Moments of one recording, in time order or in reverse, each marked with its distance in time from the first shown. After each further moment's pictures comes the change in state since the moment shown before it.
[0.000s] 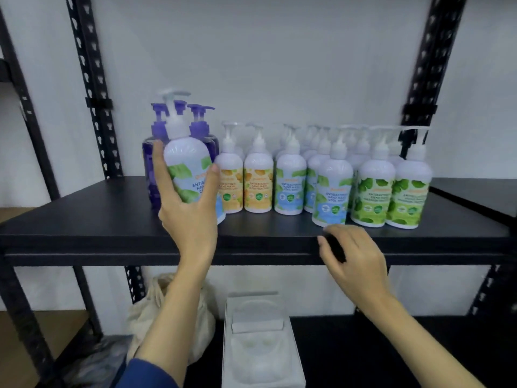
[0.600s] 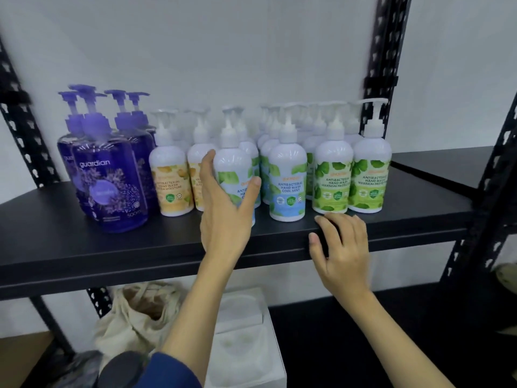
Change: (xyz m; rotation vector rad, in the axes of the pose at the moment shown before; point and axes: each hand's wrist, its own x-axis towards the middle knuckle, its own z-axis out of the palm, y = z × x) left_hand -0.059 -0.017 0.097 0.142 -0.507 0.024; right_hand -0.026 0.066 0.017 -0.181 0.217 -0.031
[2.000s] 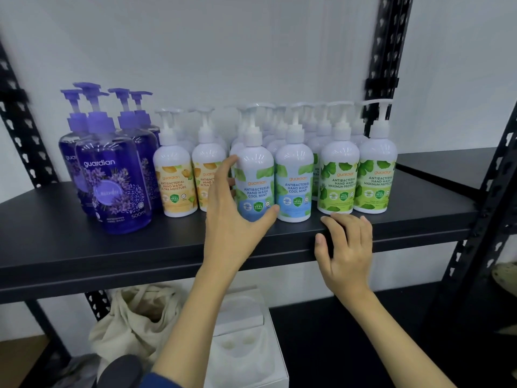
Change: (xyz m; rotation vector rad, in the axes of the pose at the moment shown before) left_hand -0.005 -0.014 -0.012 -0.037 -0.127 0.115; right_hand -0.003 -0.003 0.007 -0.003 0.026 0.062
